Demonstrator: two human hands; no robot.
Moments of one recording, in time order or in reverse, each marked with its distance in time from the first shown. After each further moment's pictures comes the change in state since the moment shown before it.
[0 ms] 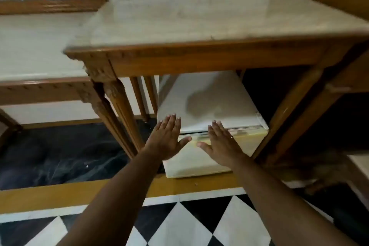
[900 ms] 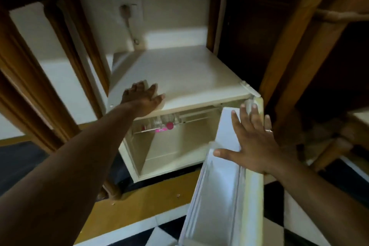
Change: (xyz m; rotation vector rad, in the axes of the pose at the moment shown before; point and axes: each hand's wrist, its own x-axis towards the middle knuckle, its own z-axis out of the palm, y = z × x) left_hand 0.181 -0.038 0.112 0.043 0.088 -0.060; right_hand -0.034 0.133 0.106 -0.176 0.263 0.225
